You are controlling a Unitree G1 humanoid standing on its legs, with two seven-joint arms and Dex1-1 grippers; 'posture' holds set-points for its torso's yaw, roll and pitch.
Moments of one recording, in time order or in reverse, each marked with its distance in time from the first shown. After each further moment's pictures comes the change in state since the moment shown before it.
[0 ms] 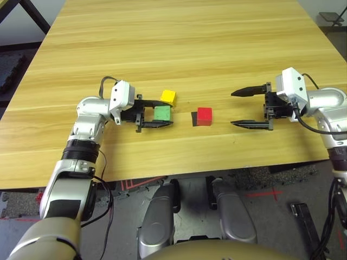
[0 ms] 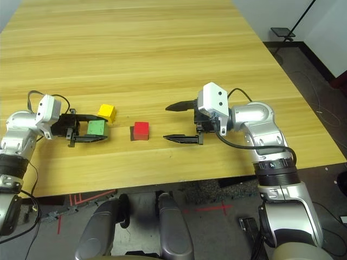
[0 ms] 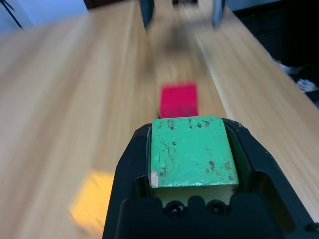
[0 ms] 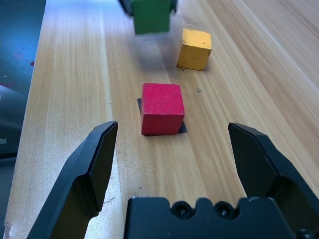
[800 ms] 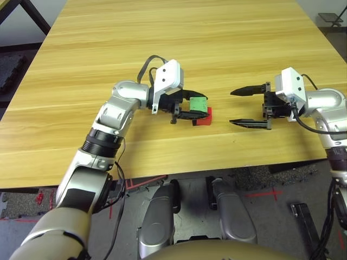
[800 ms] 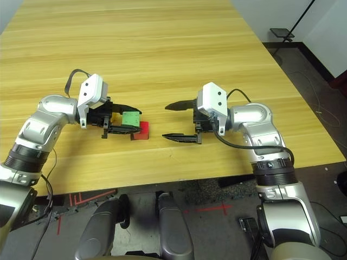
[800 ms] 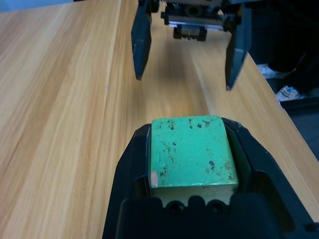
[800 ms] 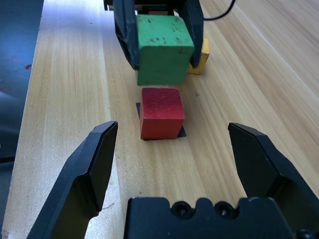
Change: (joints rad) left arm -0.096 -0.141 -0.194 -0.116 0.095 0.320 0.197; right arm 0.008 0.013 -0.002 -0.007 0.002 -0.006 -0.022
